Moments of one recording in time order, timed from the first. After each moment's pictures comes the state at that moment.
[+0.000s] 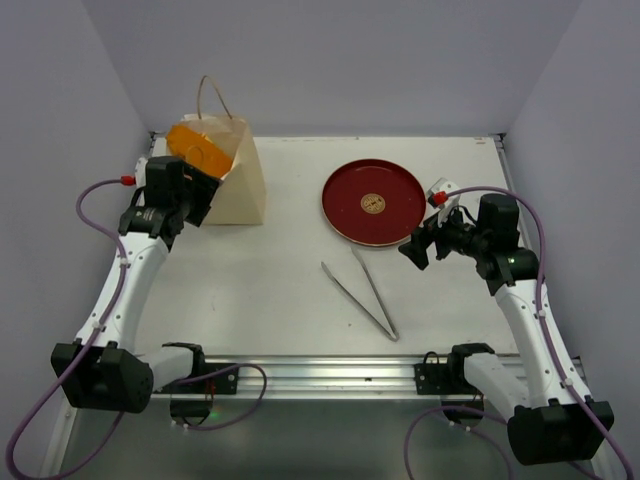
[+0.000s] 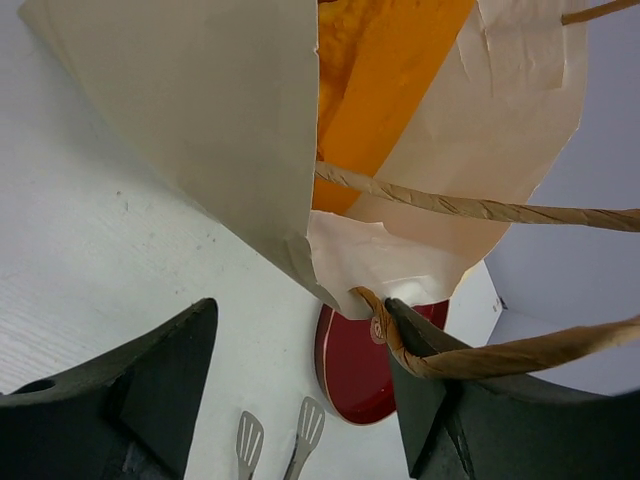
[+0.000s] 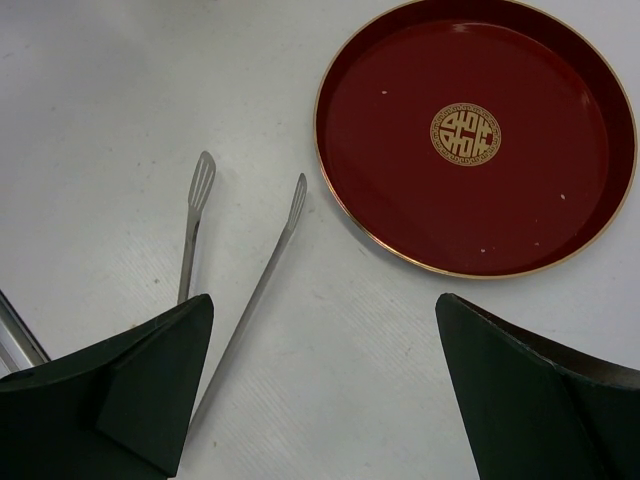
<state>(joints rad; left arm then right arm) -0.07 1.19 1.15 -0.61 -0.10 -1.12 0.07 0.92 0.89 -0.56 -0.65 -0.35</state>
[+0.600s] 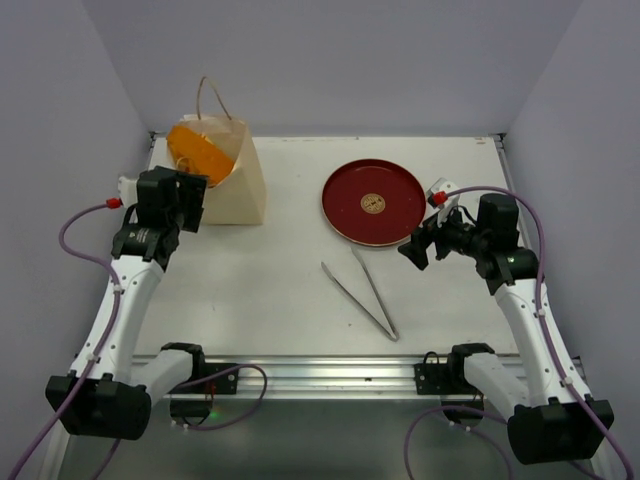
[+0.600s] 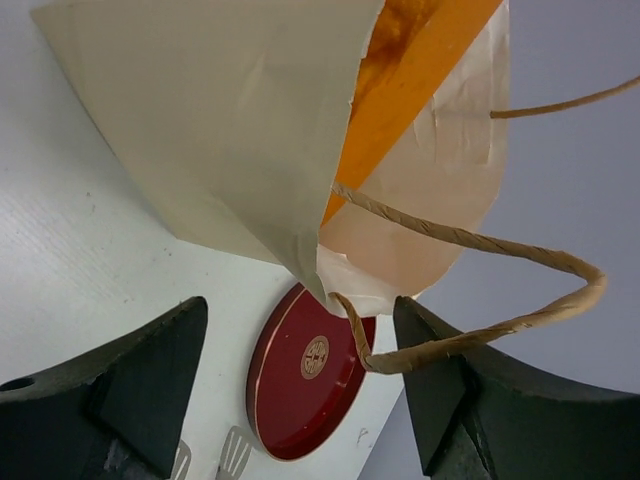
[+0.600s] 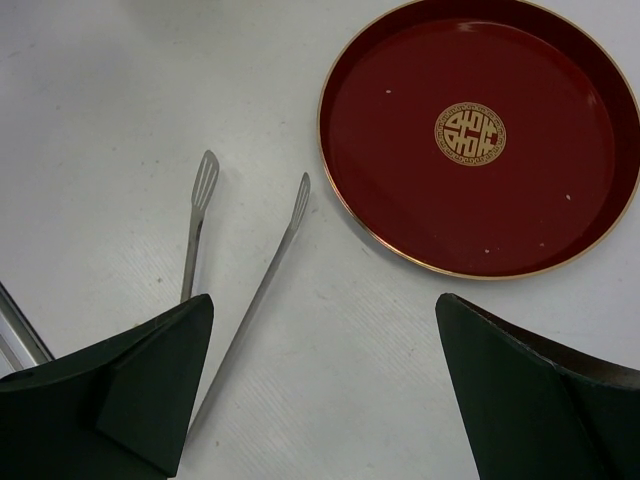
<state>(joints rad) -0.07 1.05 1.06 -0.56 -0.20 -1.33 0.07 0.92 0.89 -0.56 -0.66 -0.35</state>
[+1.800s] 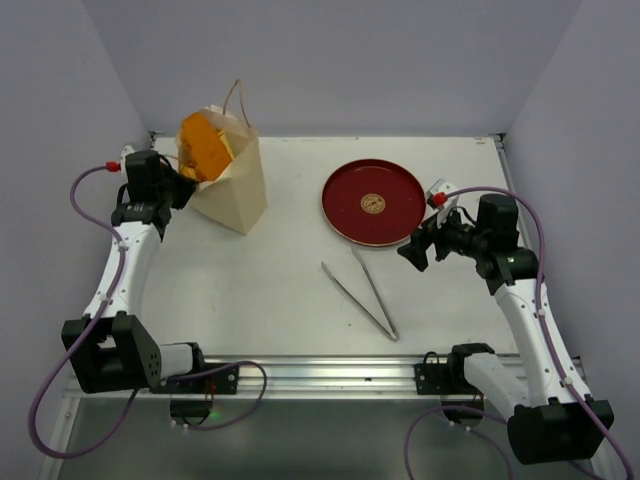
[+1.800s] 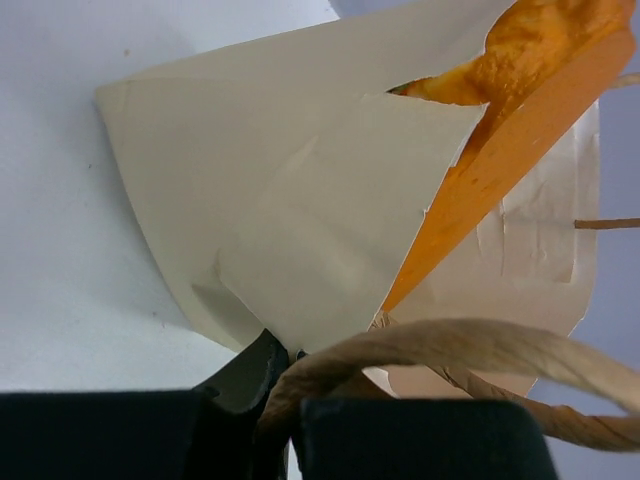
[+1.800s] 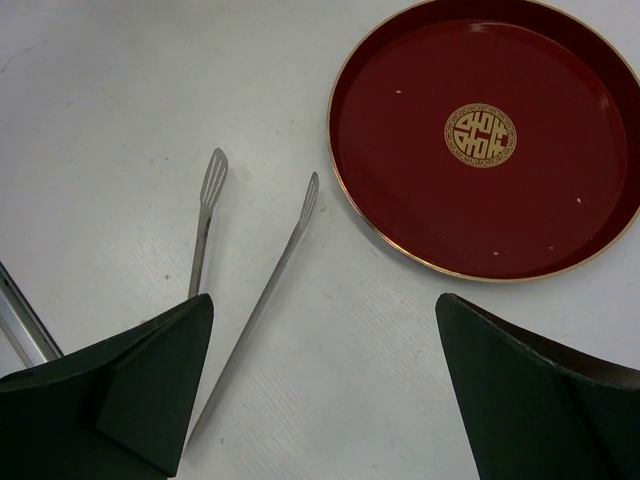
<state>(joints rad) 0.10 1.27 1.08 -0.37 0.00 -0.95 0.07 0.92 0.89 -0.57 -0.67 -0.35</state>
